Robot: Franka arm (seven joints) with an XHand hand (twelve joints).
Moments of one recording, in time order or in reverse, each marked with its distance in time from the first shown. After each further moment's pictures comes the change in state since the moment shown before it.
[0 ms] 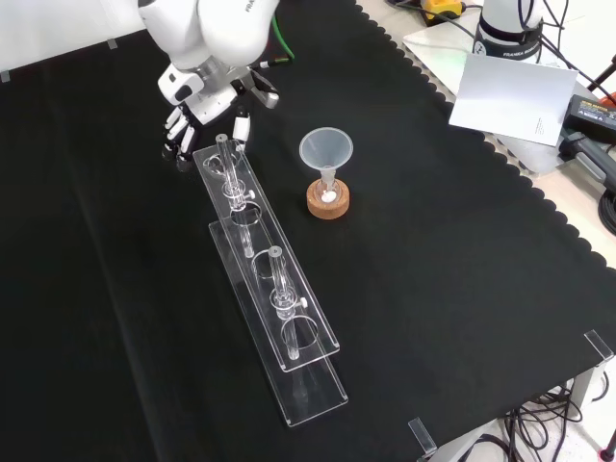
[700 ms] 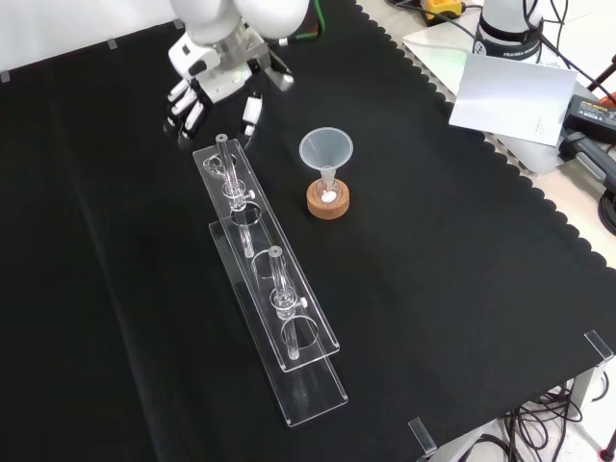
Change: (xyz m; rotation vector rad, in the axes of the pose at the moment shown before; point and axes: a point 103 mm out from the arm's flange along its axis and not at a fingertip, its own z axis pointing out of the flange) arm 0.028 -0.040 -0.059 -0.094 -0.087 0.032
